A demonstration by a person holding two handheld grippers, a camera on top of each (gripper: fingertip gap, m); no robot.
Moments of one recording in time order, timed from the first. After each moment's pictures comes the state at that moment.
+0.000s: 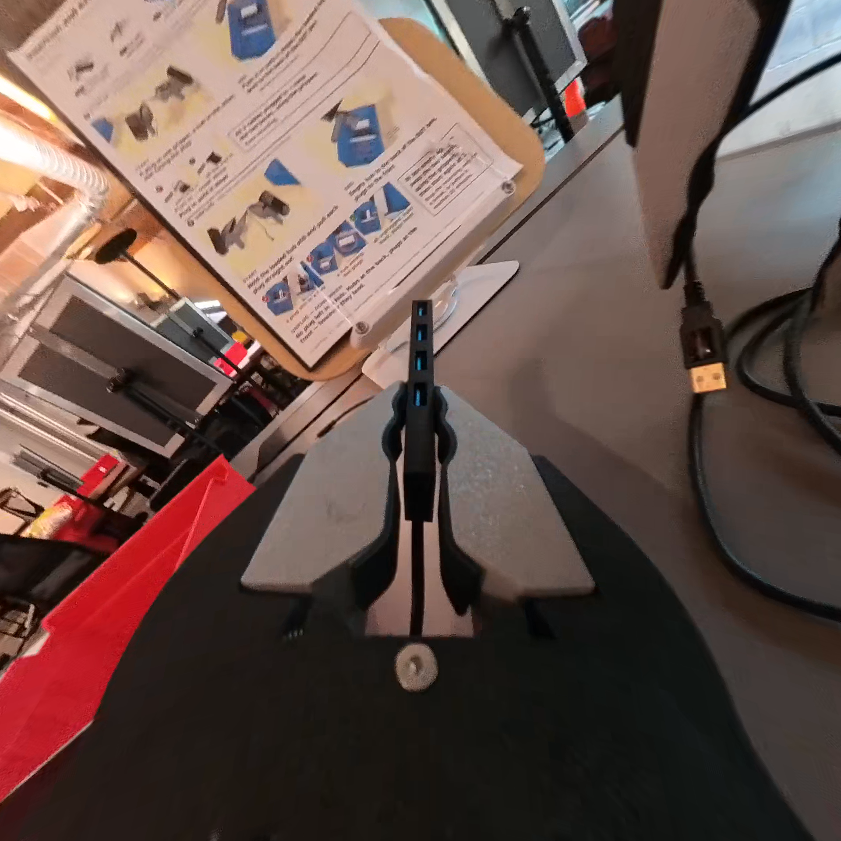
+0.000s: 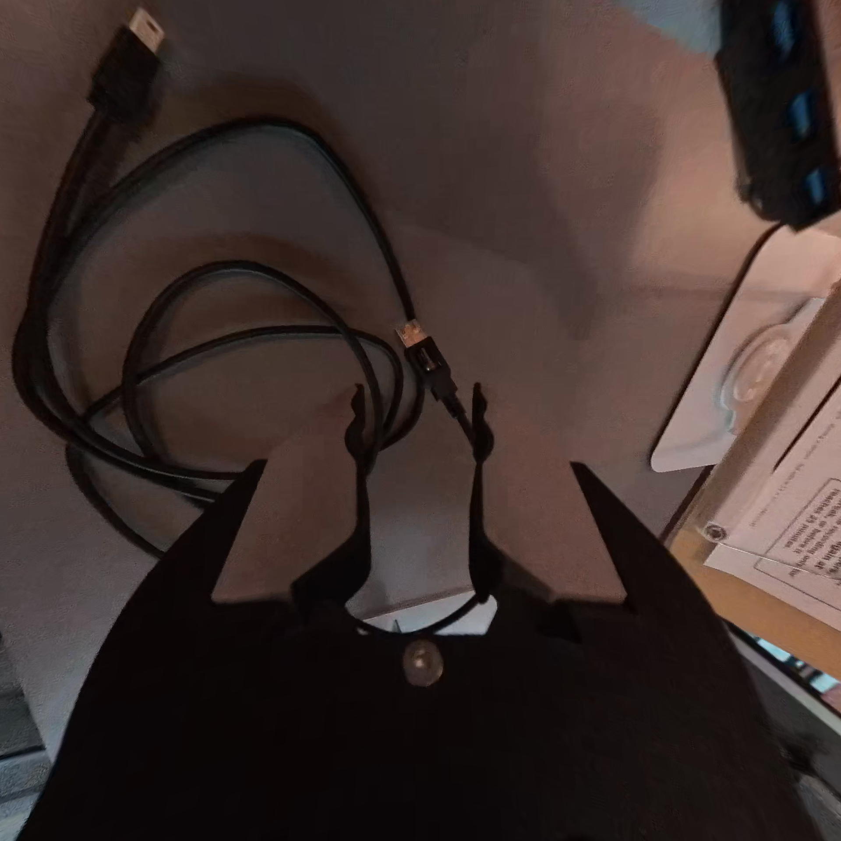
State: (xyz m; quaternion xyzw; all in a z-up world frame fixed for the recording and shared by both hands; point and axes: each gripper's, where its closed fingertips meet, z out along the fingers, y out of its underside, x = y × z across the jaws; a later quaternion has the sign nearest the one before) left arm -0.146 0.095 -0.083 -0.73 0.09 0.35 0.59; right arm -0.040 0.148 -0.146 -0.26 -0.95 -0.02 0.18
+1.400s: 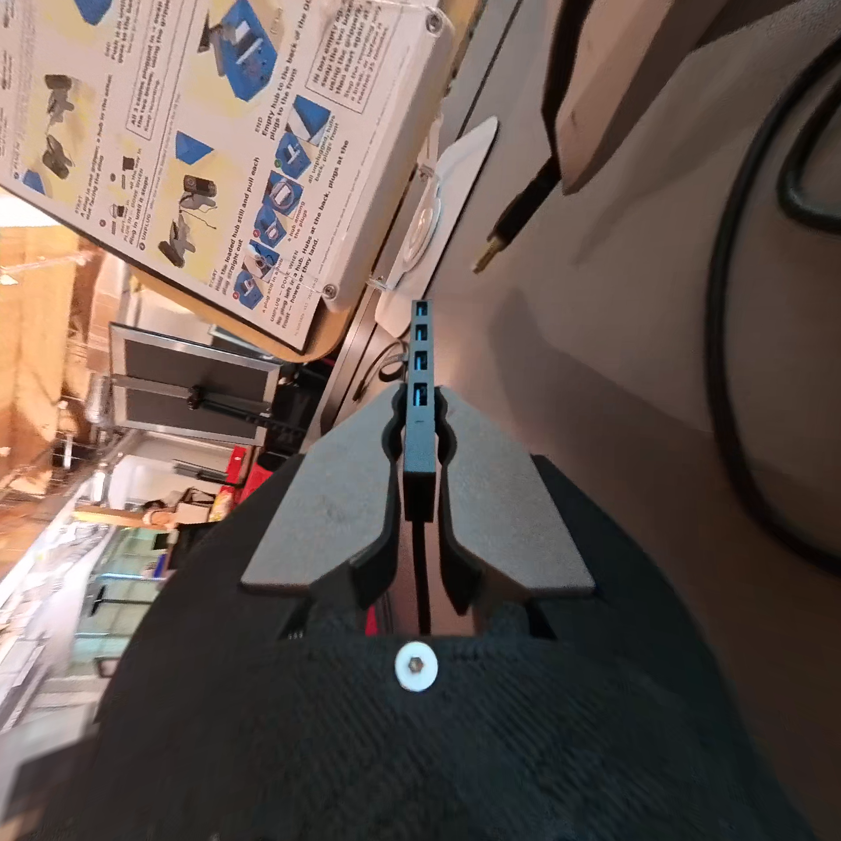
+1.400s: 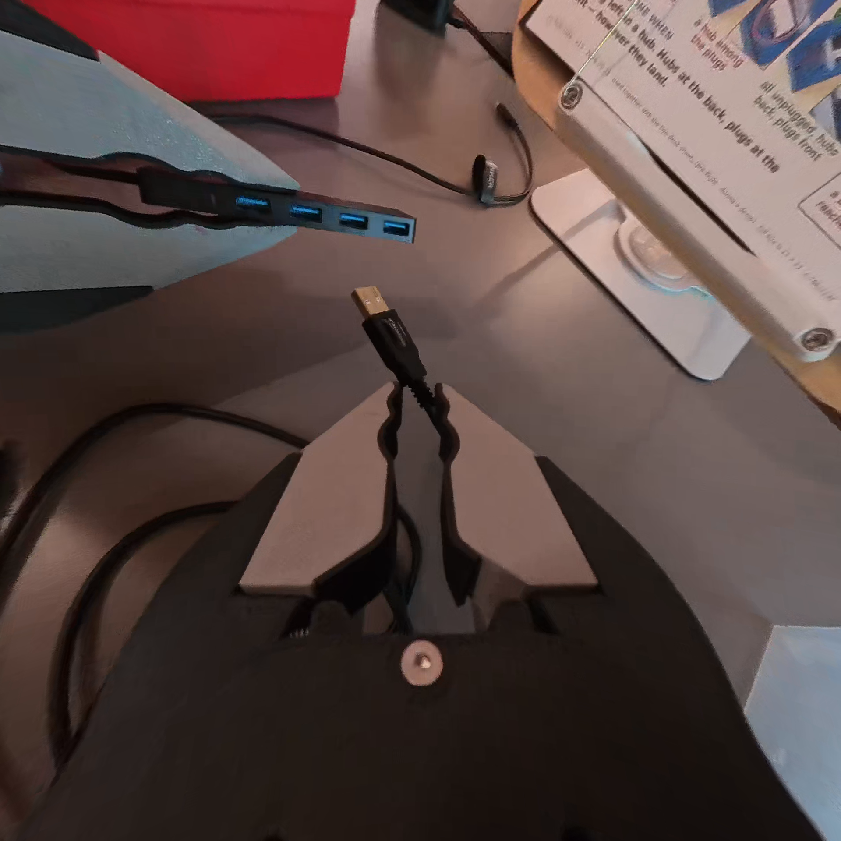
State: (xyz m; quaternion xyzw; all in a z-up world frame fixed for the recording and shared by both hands) left arm -0.147 0.109 -0.122 -0.75 0.18 0.47 0.42; right arm -0.085 0.172 -0.135 -0.52 -0.71 0.27 0.40
